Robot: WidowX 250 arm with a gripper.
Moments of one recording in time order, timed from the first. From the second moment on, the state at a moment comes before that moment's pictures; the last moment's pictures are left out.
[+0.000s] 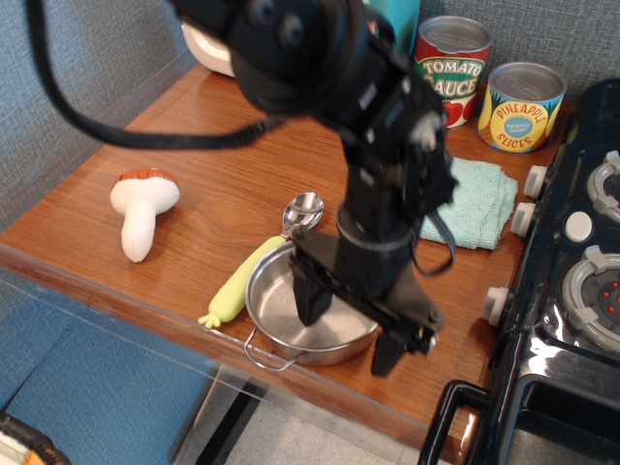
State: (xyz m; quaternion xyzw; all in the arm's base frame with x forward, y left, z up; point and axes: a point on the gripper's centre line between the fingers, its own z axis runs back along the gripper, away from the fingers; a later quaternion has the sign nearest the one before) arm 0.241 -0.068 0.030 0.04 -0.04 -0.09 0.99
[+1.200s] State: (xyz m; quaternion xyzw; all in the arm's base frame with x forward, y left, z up) arm 0.245 -0.073 0.041 0.03 -0.07 -0.15 0.99
